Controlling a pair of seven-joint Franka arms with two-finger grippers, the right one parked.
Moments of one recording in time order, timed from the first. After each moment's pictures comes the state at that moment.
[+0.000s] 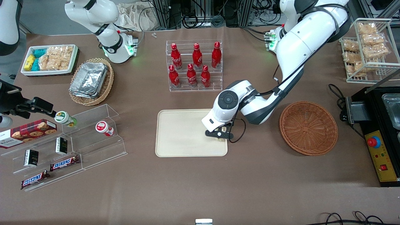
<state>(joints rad) -0.11 0.82 -0.71 -1.57 0.50 2.18 -0.80</state>
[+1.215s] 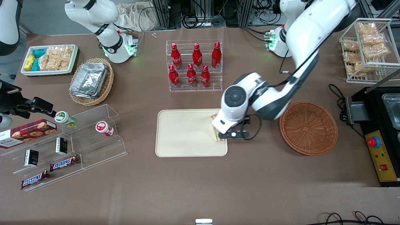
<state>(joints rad) 0.00 0.63 -0.73 -1.55 0.43 1.90 -0.79</state>
